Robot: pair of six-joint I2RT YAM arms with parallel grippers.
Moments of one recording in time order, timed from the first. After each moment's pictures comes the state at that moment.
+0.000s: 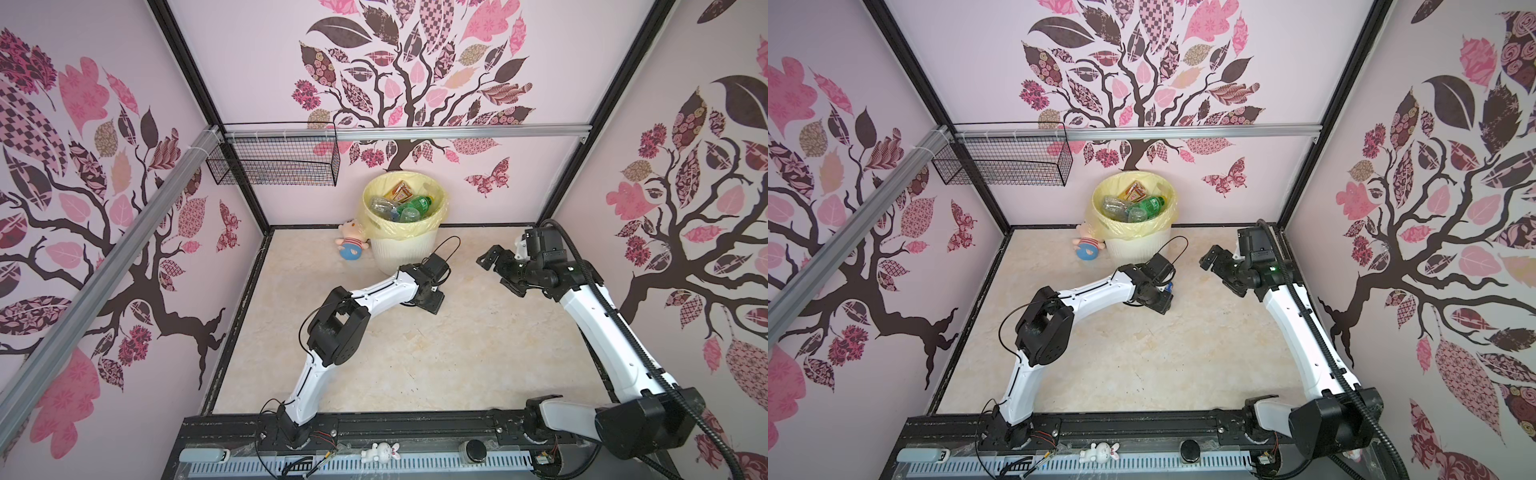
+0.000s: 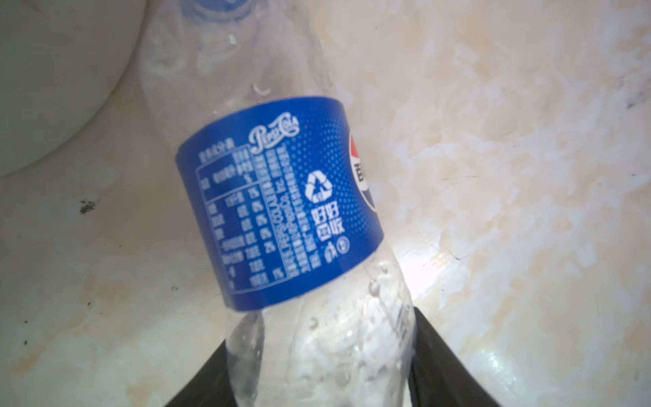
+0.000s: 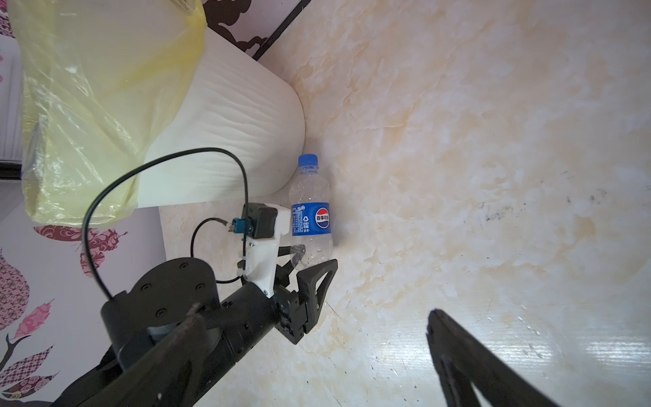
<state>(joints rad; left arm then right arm) -0.80 2.16 1.74 -0.73 0.01 -0.25 0.15 1.26 1.30 -0.84 -0.23 0.76</state>
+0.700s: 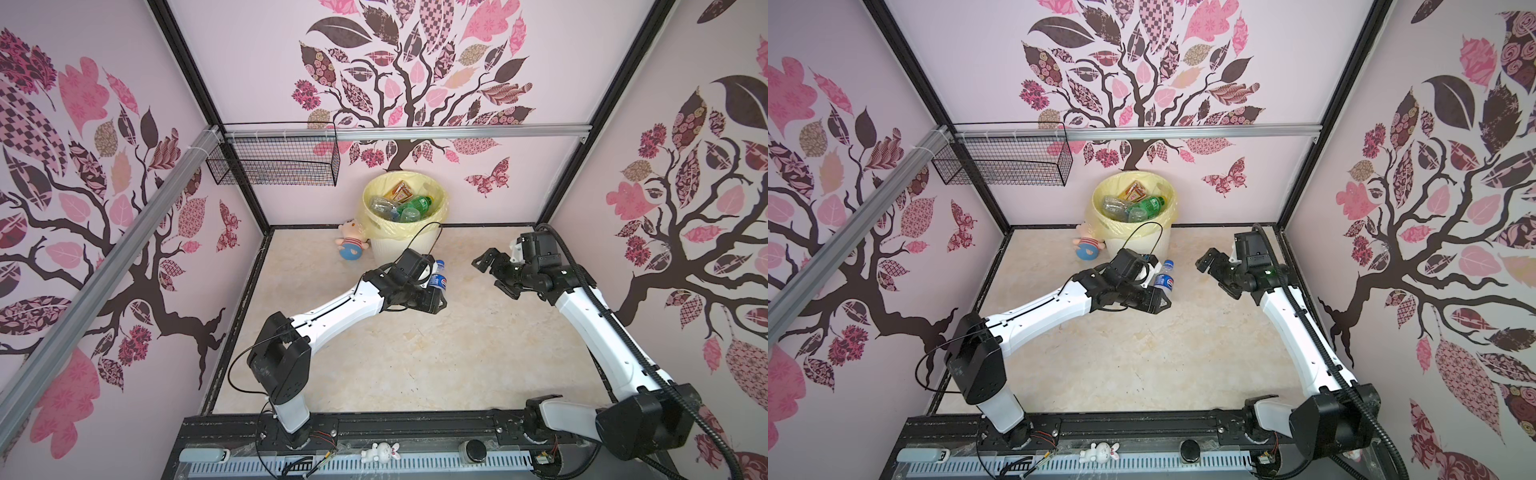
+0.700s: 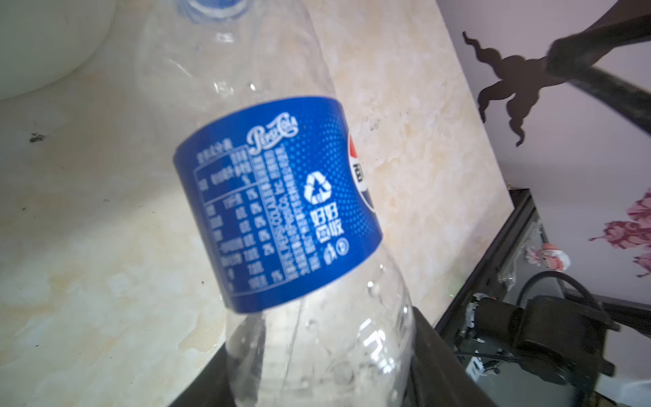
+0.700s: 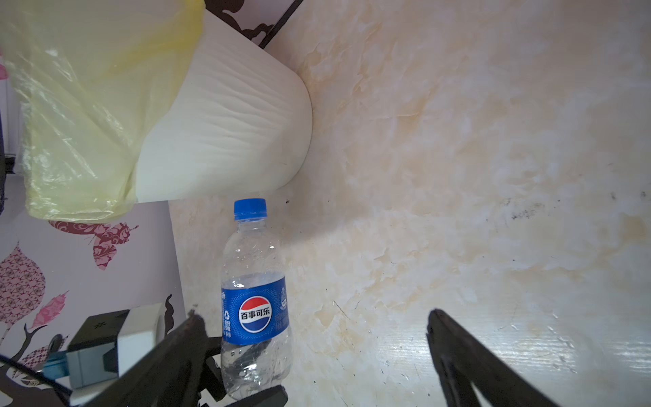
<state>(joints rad) -0.79 1.70 1.42 -0.56 0.31 -0.46 0.18 1.26 1.23 -0.74 -0.28 0.79</state>
